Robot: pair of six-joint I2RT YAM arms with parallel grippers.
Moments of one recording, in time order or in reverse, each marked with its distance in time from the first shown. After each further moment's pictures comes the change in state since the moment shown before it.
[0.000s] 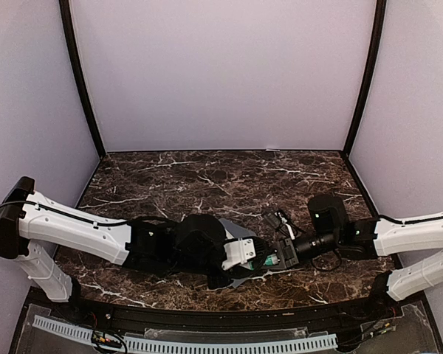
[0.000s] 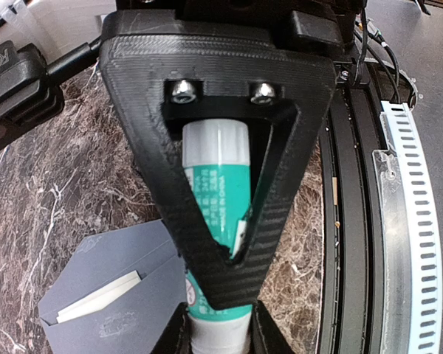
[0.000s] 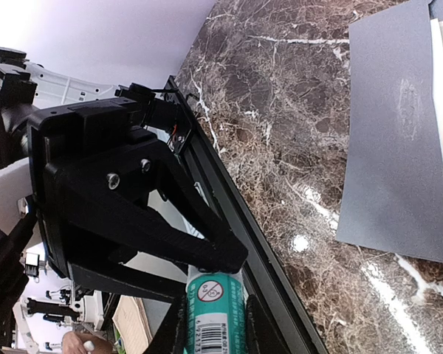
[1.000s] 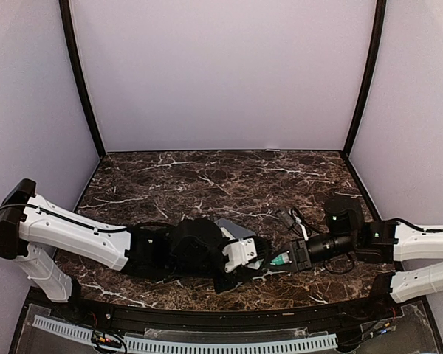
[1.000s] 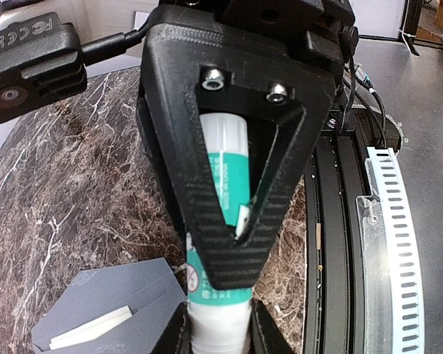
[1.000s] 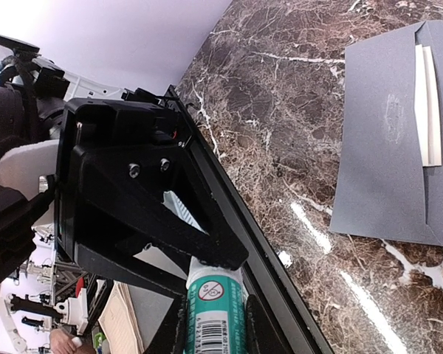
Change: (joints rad) left arm -0.023 -0.003 -0.046 0.164 0.011 -0.042; right arm 0.023 -0.201 -0.025 -0.142 0.094 -0.042
